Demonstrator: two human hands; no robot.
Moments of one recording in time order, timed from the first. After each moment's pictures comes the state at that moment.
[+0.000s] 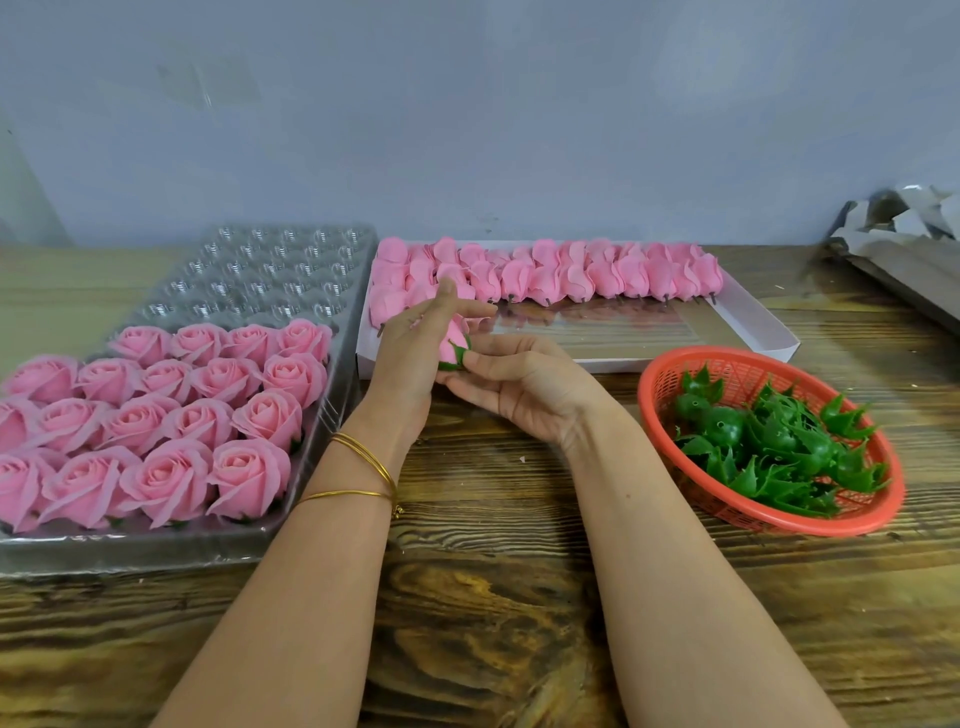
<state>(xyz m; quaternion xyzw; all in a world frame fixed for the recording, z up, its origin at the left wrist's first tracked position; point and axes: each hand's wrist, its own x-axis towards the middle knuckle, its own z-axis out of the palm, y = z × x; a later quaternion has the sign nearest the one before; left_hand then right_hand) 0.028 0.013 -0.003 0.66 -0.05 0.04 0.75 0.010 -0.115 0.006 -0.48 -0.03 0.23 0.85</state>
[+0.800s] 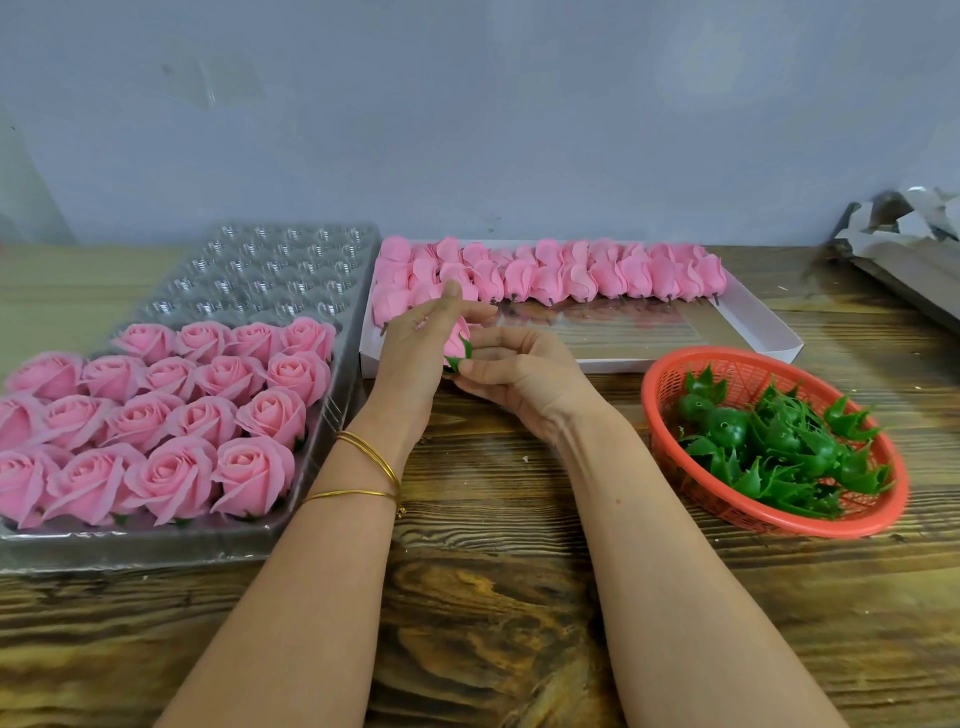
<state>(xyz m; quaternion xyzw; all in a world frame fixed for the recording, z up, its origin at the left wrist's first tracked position) 0.026 0.013 -0.003 0.67 -0.05 0.06 0.74 0.010 -0.106 0.005 -0.57 -0.03 0.13 0.81</state>
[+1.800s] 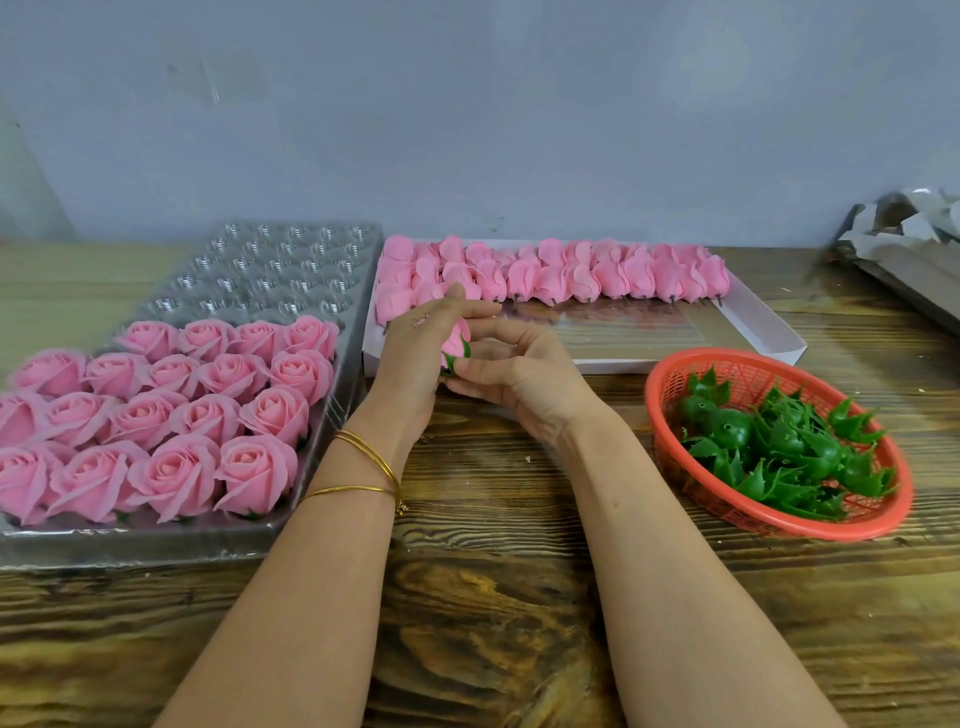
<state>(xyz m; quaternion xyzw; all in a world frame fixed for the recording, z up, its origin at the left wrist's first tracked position) 0.029 0.015 -0.002 0.63 -0.03 0.02 0.78 0.009 -0.103 0.002 -0.56 -0.09 0.12 0.81</state>
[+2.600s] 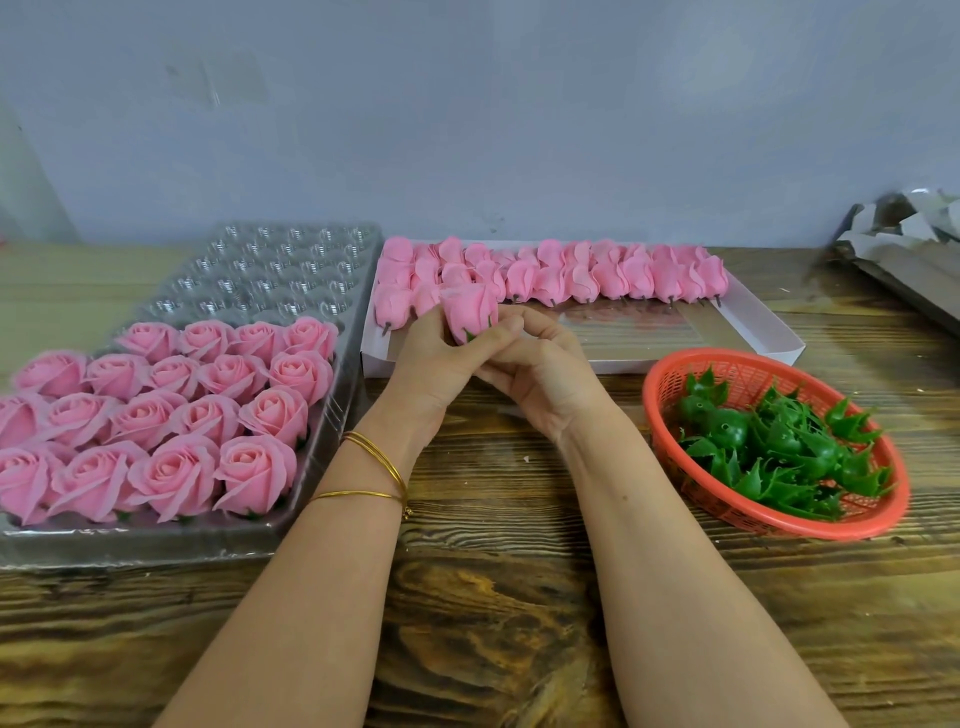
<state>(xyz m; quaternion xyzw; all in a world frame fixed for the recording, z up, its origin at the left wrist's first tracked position) 0.020 0.002 -0.003 0.64 -0.08 0.03 0.76 0.013 -0.111 0.005 -0.50 -0.04 0.09 0.86</state>
